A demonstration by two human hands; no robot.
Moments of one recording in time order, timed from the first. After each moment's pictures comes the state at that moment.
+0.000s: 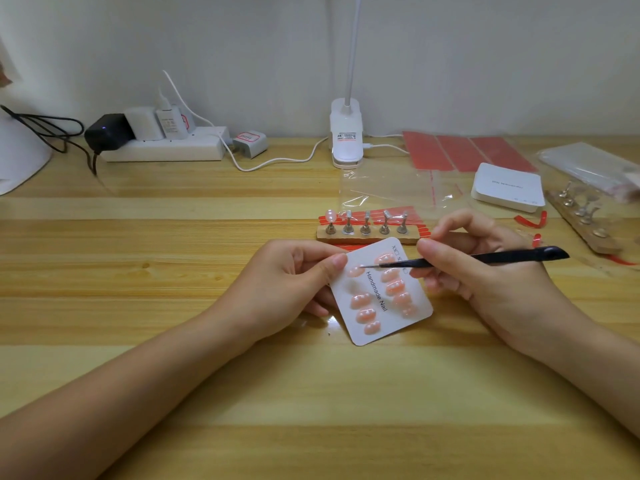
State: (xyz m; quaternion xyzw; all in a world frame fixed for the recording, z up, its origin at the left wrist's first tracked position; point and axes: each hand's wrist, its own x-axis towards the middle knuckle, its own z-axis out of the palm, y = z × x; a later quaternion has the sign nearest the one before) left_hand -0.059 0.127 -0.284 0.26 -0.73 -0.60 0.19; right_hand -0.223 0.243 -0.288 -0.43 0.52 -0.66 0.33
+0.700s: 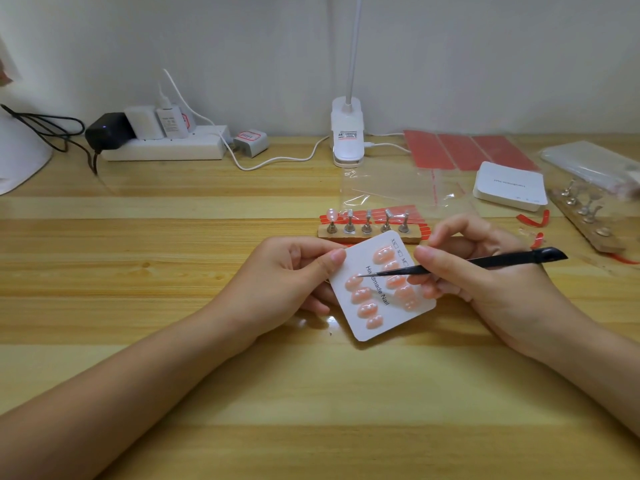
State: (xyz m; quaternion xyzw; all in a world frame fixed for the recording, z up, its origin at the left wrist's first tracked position) left_hand -0.058 0.125 -0.283 0.27 -0.71 -0.62 0.19; right_hand -0.224 0.244 -0.290 -0.46 0.52 -0.64 0.33
